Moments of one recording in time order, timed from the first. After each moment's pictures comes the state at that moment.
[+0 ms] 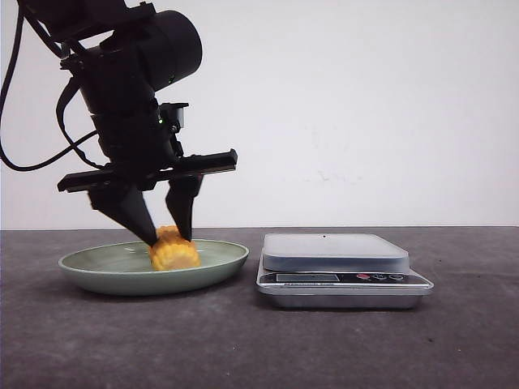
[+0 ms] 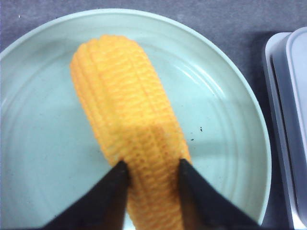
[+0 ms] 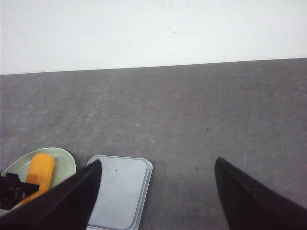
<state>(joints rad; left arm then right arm) -0.59 1.71 1.10 -0.34 -0.19 -0.47 0.09 0.74 1.07 -0.67 -0.18 0.18</state>
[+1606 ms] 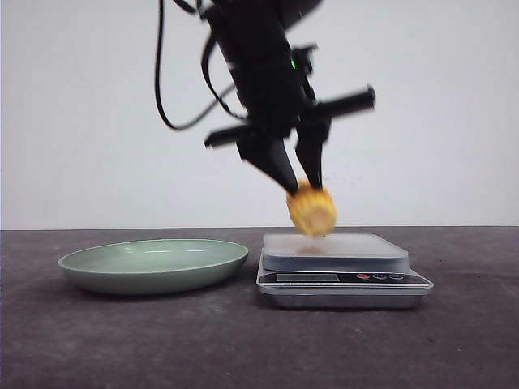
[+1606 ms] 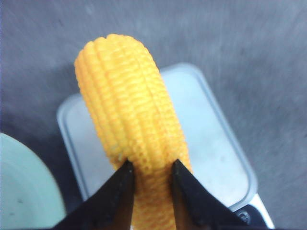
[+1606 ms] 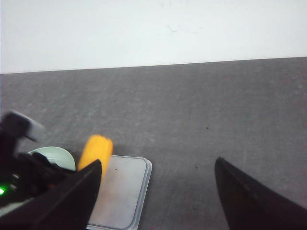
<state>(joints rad) -0.83 1.92 1.51 -0.44 -0.15 -0.38 0.09 0.74 1.07 -0.67 -0.18 0.18</state>
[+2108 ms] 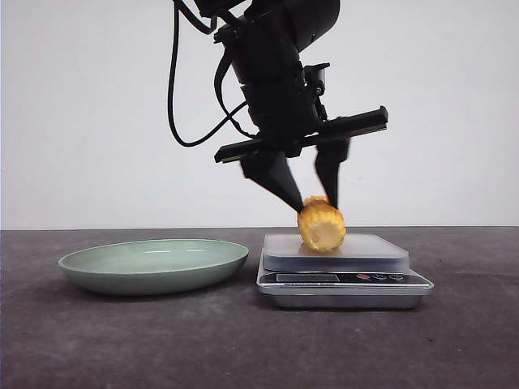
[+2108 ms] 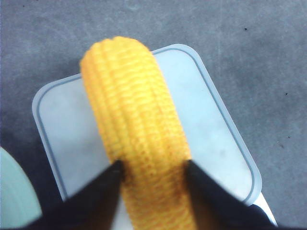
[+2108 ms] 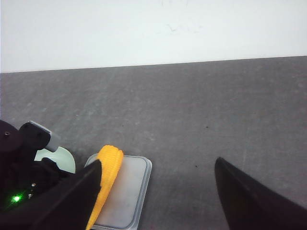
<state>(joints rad) -0.84 1.95 1.51 -0.42 -0.15 -0.38 0.09 0.74 1.07 -0.68 -0.18 0.18</state>
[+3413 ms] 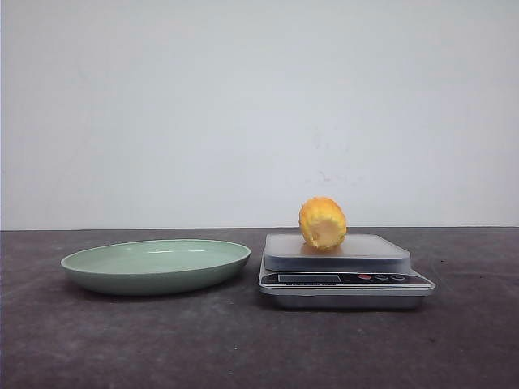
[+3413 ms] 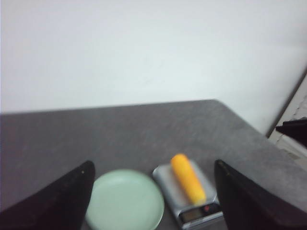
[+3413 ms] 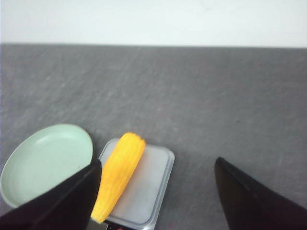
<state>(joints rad) -0.94 0.61 1.55 -1.15 -0.45 -0.33 0.22 0.90 1.07 -0.61 -0.18 0.16</state>
